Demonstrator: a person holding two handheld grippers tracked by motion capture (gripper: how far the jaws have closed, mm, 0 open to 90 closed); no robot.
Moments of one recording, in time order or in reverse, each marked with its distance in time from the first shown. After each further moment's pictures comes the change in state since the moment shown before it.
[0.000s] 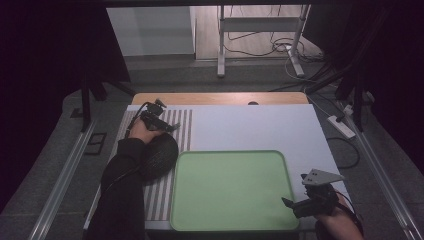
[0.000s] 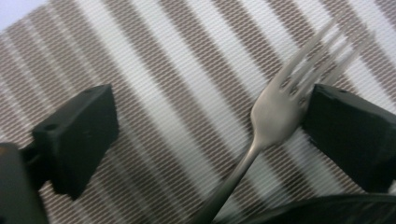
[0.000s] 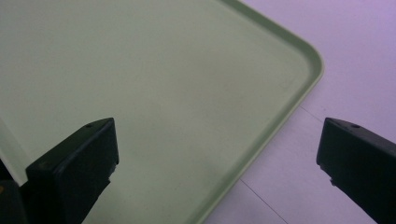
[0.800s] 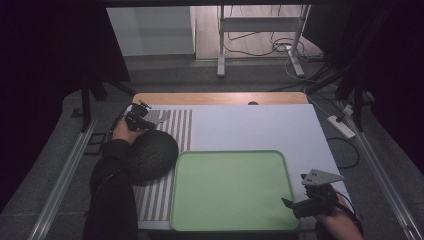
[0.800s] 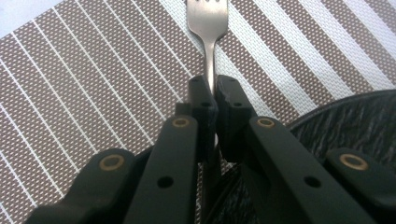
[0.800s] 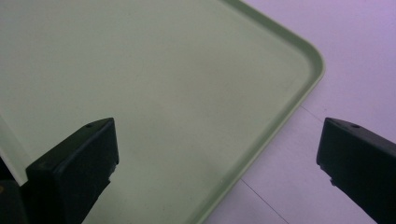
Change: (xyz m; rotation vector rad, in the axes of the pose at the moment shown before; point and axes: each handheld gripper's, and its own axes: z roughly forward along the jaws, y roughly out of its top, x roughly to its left) left arm 0.031 -0.033 -0.022 -0.052 -0.063 0.057; right arm 0.000 0.000 0.000 0.005 0.000 -0.006
